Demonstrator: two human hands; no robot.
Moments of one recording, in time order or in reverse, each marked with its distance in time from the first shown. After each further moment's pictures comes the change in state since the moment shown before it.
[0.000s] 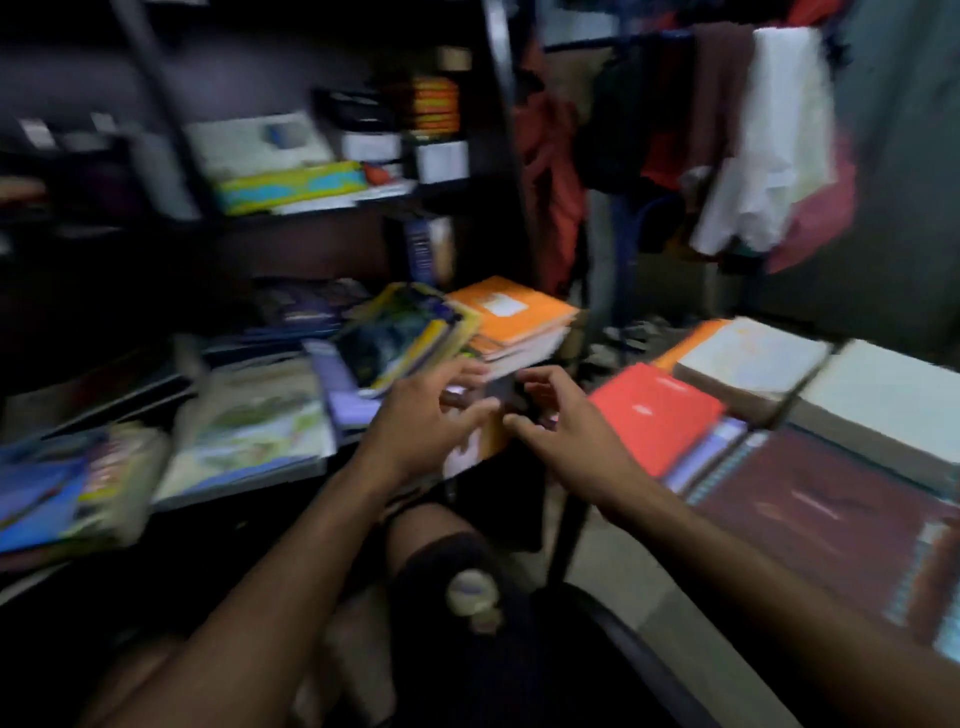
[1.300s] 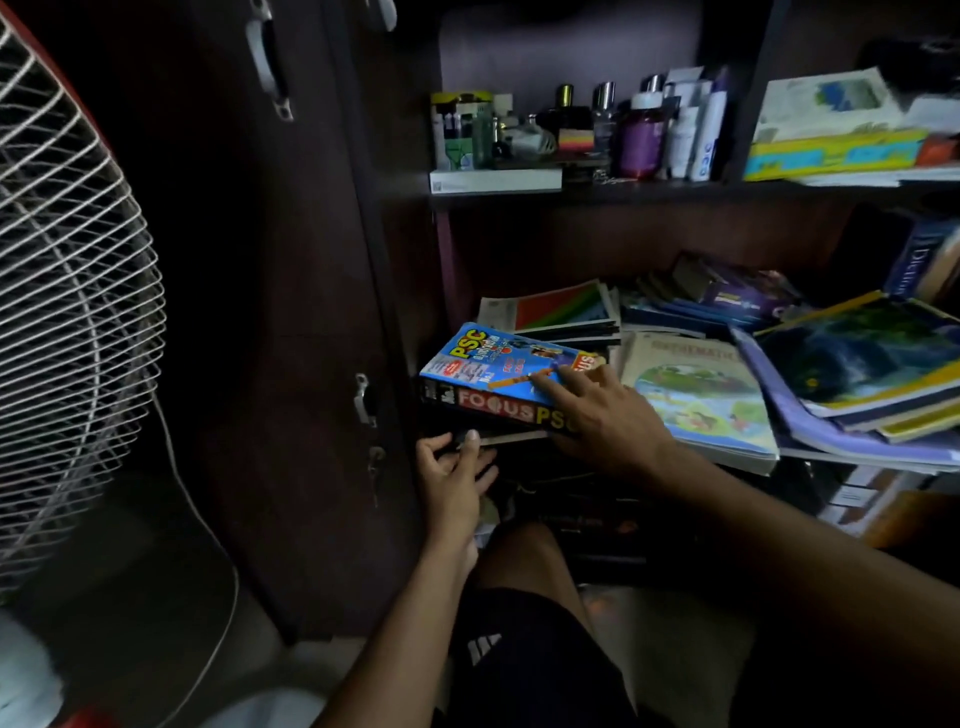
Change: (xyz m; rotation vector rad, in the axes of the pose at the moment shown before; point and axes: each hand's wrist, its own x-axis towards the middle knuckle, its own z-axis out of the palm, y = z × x) left_hand -0.249 -0.198 -0.167 -0.786 1.213 -0.652; right_hand 0.038 -0.151 0.333 -0.809 -0.432 -0.934
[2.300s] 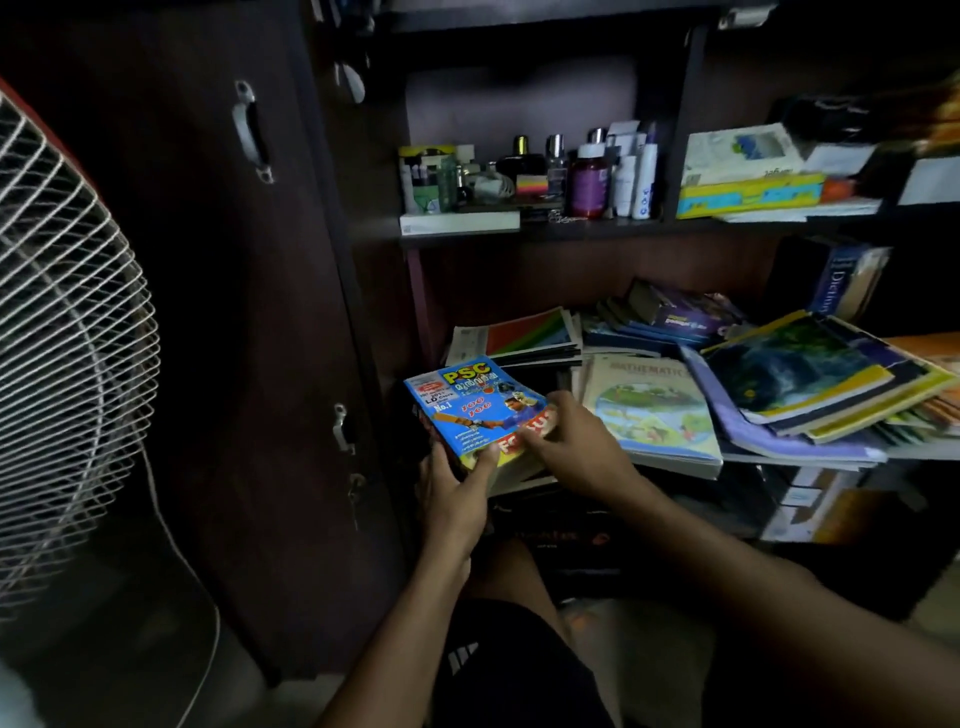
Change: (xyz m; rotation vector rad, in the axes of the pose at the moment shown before) left_hand -0.033 0.025 0.020 0.630 -0.079 0.135; right_hand -0.023 -0.019 -0.024 0.788 0.066 0.494
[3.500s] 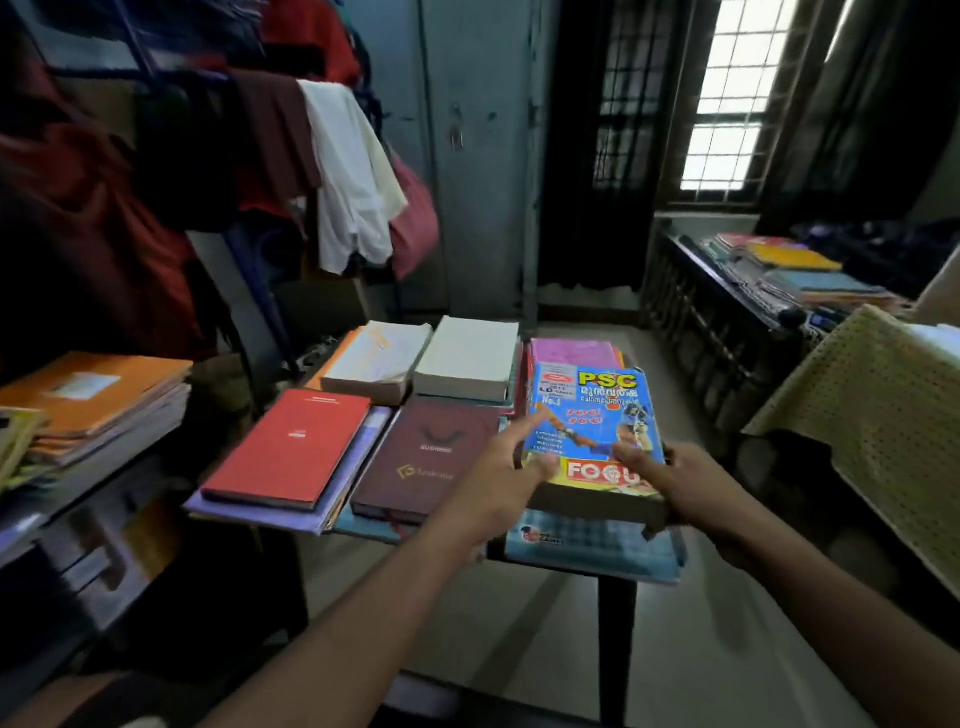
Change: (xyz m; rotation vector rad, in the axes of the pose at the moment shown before) left_hand -0.492 0.174 0.334 -0.063 -1.994 0.440; right_hand -0.589 0.161 -0.338 0.338 1.071 1.013
